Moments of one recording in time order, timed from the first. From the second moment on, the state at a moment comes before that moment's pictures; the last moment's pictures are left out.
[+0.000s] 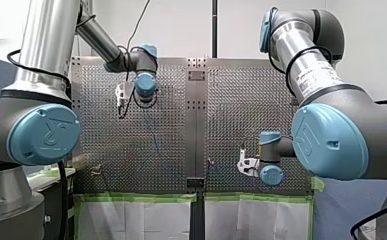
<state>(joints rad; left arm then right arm) -0.35 -1.75 -1.80 -2.80 -2.12 -1.61 1.91 -0.76 1.95 -1.16 1.66 1.63</state>
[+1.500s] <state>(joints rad) -0.24 -1.82 -1.71 -2.75 -2.15 -1.24 1.91 -0.76 1.95 -1.17 1.66 1.62</state>
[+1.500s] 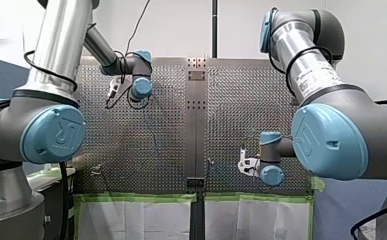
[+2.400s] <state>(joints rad) -0.26 -1.78 -1.72 -2.68 -2.03 -1.20 1.91 -0.76 1.95 -1.18 1.66 1.62</state>
